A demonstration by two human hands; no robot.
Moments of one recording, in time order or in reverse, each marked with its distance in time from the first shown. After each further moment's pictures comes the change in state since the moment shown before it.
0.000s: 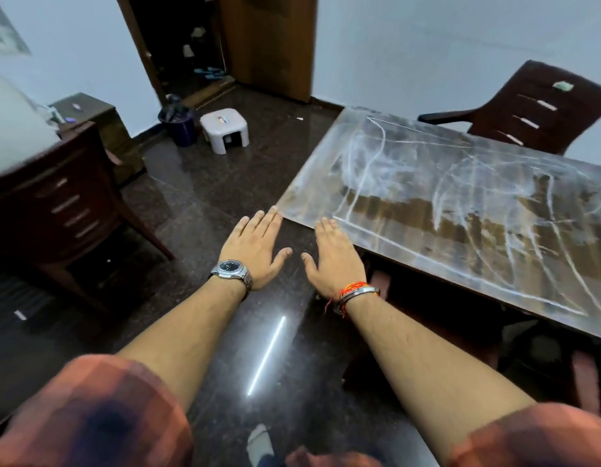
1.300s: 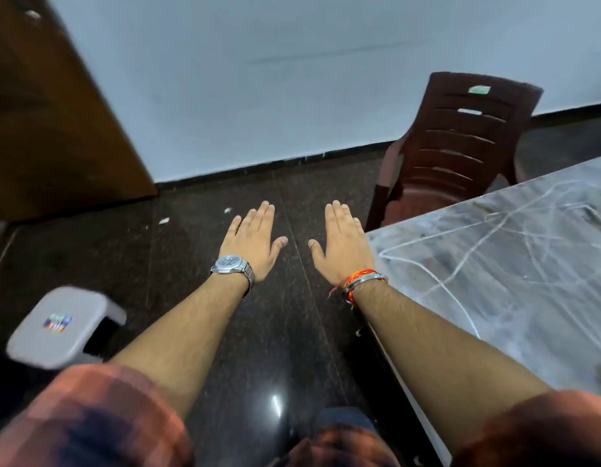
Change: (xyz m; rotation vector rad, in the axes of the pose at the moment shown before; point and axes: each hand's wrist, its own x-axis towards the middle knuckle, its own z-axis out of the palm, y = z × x) left_hand 0.943 -0.211 0.025 -0.043 -0.127 0.659; right_hand 0.805 0.217 0.002 -0.127 0.292 0.834
